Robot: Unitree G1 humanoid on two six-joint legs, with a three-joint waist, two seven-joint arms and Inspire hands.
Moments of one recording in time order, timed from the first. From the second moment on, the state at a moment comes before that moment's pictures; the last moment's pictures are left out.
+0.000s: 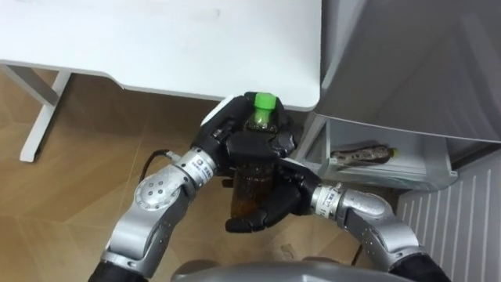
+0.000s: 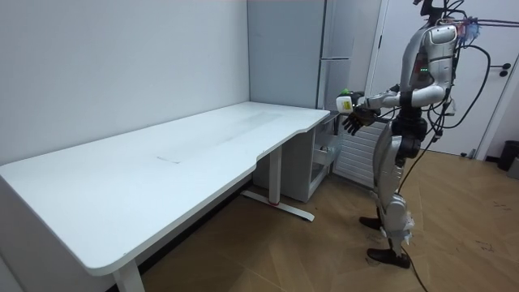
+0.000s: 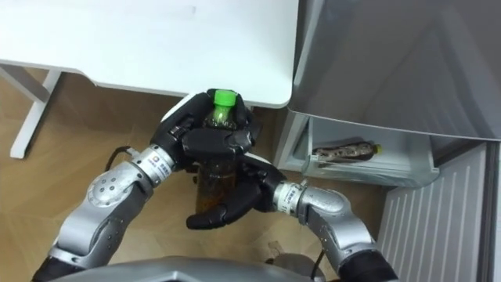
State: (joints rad) left arm 0.16 0.23 -0.33 -0.07 -0.32 0.10 -0.34; right arm 0.06 -0.21 0.38 0.42 0.36 0.03 0.79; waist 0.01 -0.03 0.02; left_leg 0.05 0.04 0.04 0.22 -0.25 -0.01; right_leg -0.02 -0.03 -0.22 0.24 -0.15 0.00
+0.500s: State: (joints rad) left arm 0.16 0.24 -0.33 -0.07 -0.34 0.08 -0.33; right arm 0.07 -0.23 0.40 0.42 0.38 0.04 0.81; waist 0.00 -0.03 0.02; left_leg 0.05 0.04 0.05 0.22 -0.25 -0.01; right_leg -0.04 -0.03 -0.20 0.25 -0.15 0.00
